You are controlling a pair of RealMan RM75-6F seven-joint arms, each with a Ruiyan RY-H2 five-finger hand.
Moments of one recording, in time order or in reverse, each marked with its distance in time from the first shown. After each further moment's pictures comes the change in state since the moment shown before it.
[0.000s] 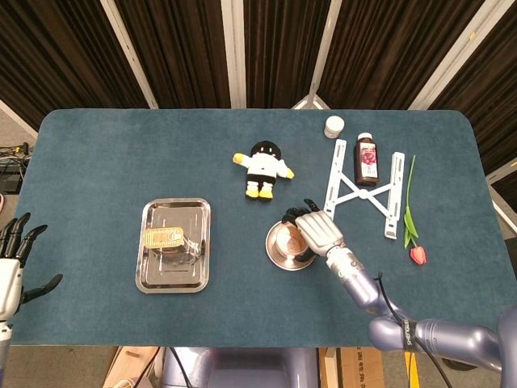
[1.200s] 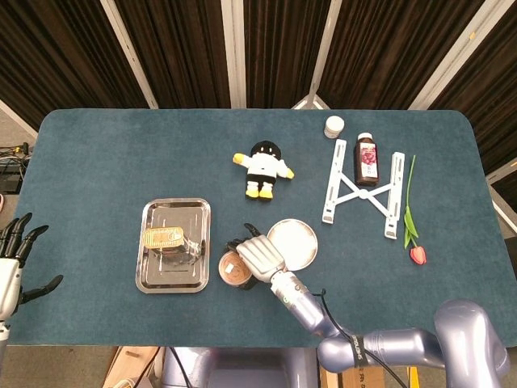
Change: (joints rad) left arm -0.014 0.025 0.023 0.003 0.005 0.004 -0.059; right arm 0.084 -0.285 0.048 -0.031 0.052 0.086 -0.158
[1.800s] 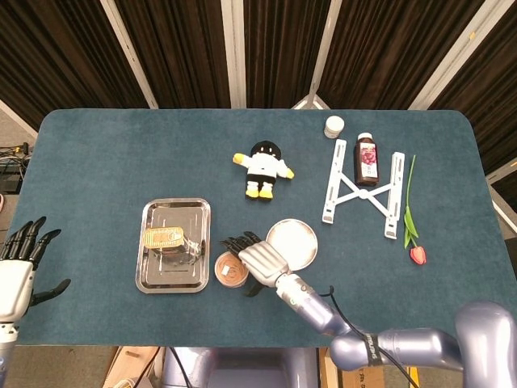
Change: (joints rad) left arm -0.019 -0.009 0.036 -0.003 0.018 -0.013 0.060; right arm -0.023 0.068 0.018 -0.049 -0.014 -0.141 0.039
